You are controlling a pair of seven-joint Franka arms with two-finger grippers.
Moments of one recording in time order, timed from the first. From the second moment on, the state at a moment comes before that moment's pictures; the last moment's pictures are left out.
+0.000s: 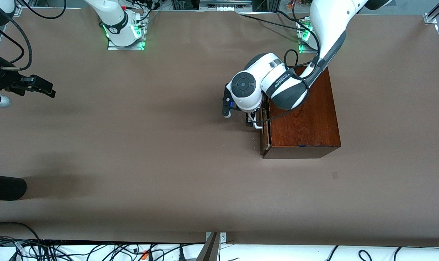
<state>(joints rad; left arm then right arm) -0.23 0.63 -0.55 -1.53 0.31 1.78 0.81 0.00 0.04 -0.02 -1.63 0.00 1.61 0.03</state>
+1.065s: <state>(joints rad) -0.22 0.49 -0.56 -1.49 0.12 1.74 0.53 0.00 0.04 -0.02 -1.62 0.00 1.61 0.03</state>
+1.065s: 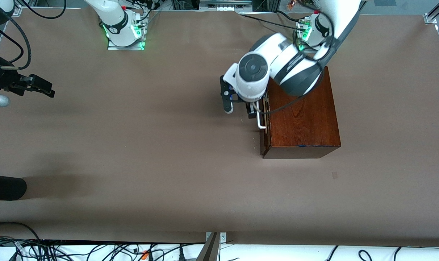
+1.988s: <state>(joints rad) 0.04 0.23 -0.50 -1.41 0.09 1.44 0.20 0.00 0.04 -0.02 -1.62 0.00 1.61 0.03</state>
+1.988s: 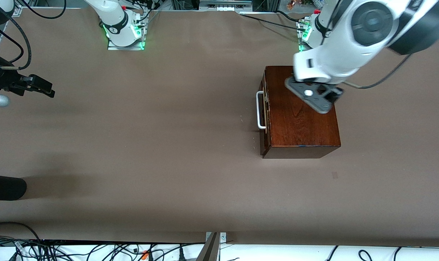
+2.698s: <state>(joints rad) -0.09 0.03 0.03 -1.50 -0.04 1.46 0.17 0.00 0.04 -0.02 -1.62 0.00 1.61 0.03</state>
